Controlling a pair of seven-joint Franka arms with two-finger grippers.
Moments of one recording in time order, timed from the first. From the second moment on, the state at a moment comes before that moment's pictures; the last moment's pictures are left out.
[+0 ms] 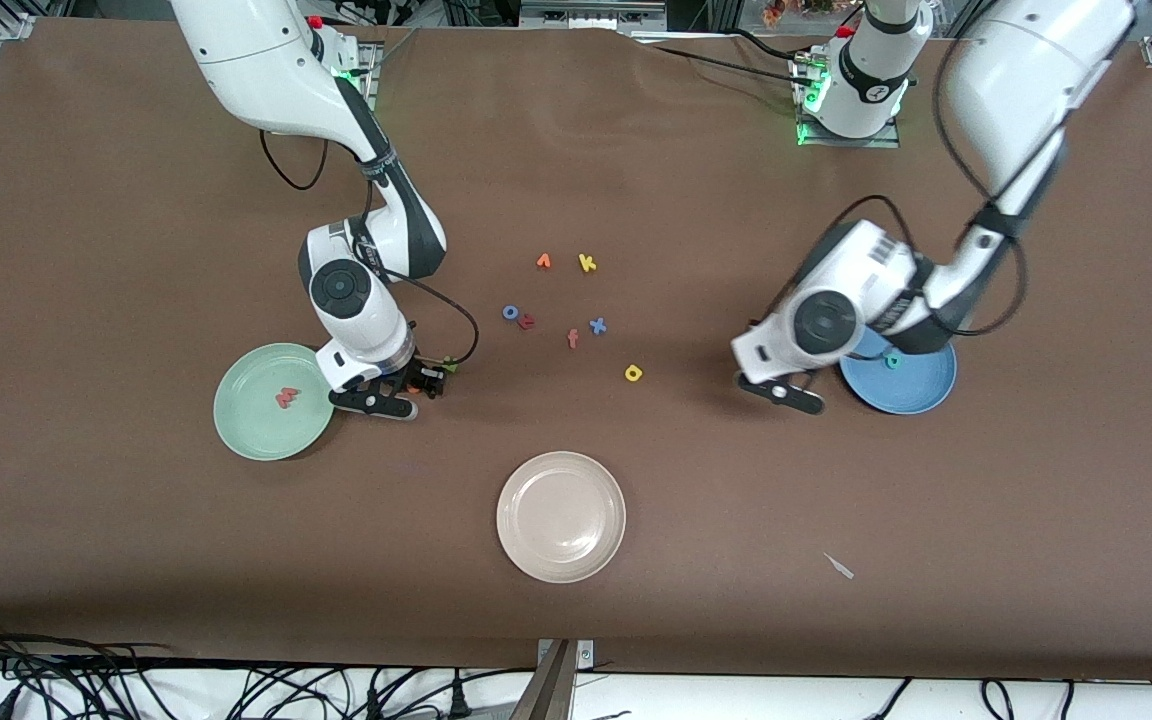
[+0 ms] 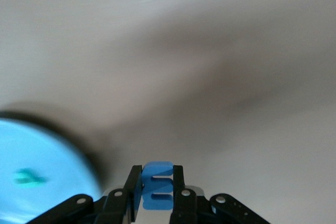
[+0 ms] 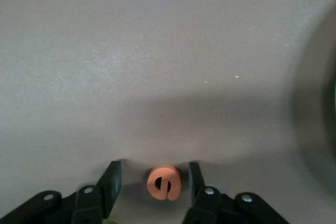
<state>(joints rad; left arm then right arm) 0.25 0.61 -0.64 -1.79 0.42 1.90 -0.17 0.59 0.62 -0.17 -1.91 0.10 2.60 0.54</state>
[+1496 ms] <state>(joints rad) 0.16 0.66 -0.65 -1.76 0.22 2.12 -0.78 0.58 0.51 -0.42 -1.87 0.10 2.27 0.03</state>
